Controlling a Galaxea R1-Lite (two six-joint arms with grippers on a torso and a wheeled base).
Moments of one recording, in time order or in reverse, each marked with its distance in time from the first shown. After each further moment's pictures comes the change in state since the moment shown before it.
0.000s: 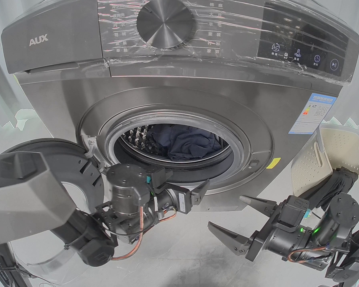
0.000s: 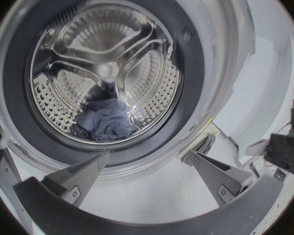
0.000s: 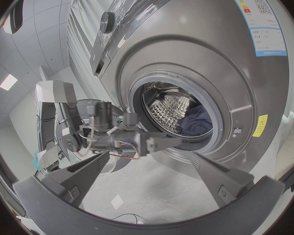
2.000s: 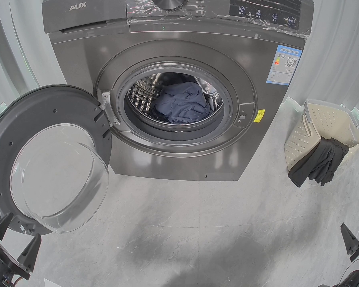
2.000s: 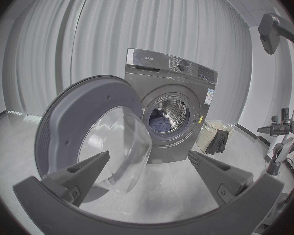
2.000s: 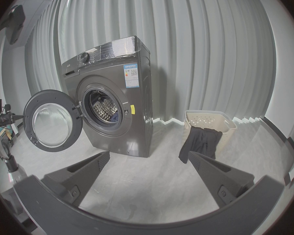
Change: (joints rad) left arm 0.487 -1.642 0.655 0.798 -0.095 0.175; right arm -0.745 -1.346 0.167 1.174 0.047 -0.181
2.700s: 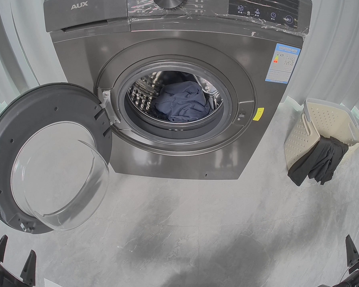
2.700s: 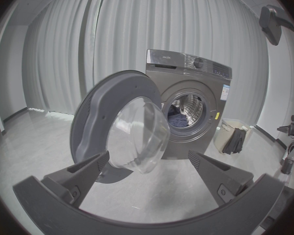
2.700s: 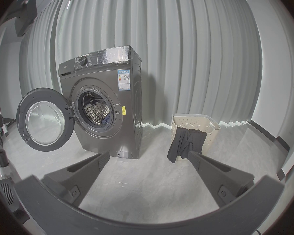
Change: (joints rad) left arm 0.258 -0.376 0.000 0.377 -0.047 -0.023; right arm -0.164 -0.347 0.000 0.260 0.058 -0.018
